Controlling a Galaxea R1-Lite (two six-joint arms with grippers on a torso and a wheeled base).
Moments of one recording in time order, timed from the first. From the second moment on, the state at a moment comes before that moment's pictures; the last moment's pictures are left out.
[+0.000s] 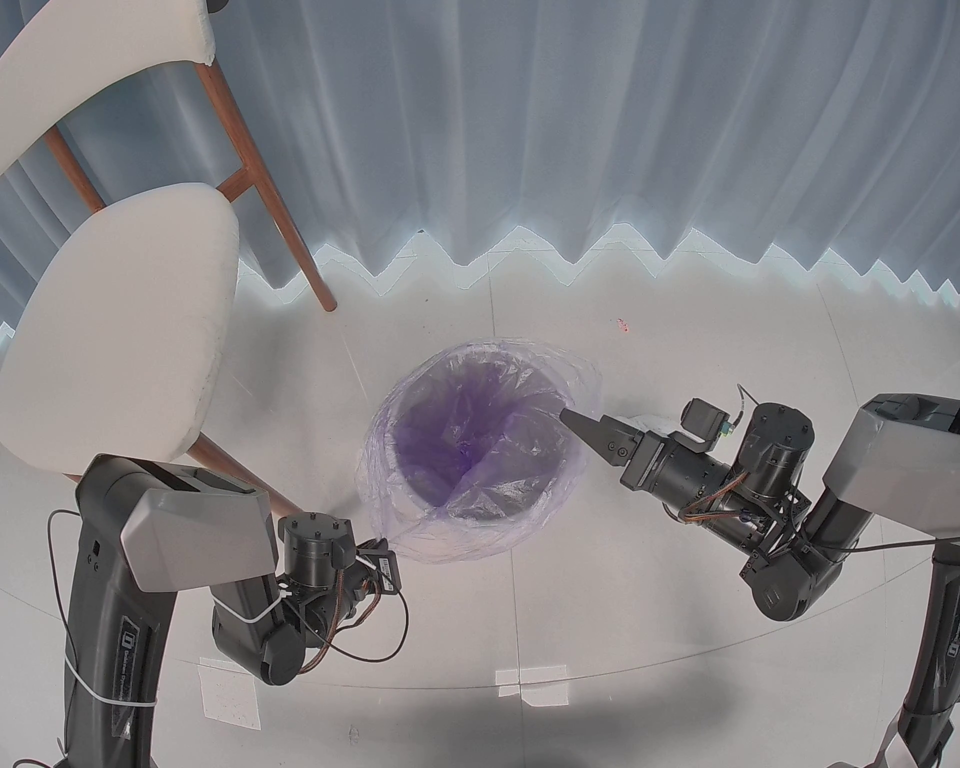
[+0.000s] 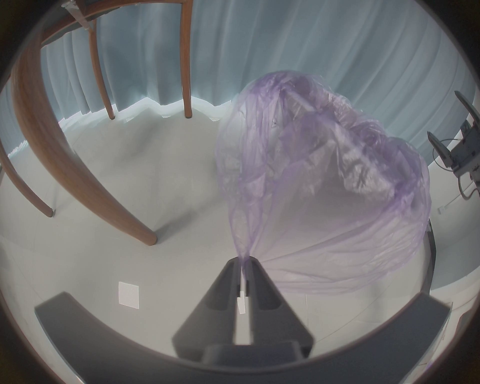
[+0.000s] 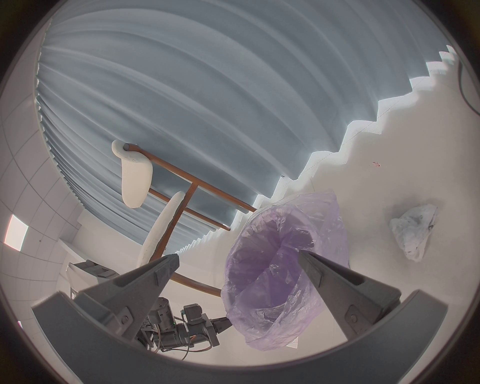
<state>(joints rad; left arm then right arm) -0.41 2.48 -0.68 -1.38 0.17 -0.27 0.29 2.19 -0.73 -1.52 0.35 0.59</state>
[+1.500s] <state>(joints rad) -0.45 1.86 -0.66 -1.50 0.00 -0.07 0.40 2.38 -0.73 -1.51 0.32 0.72</state>
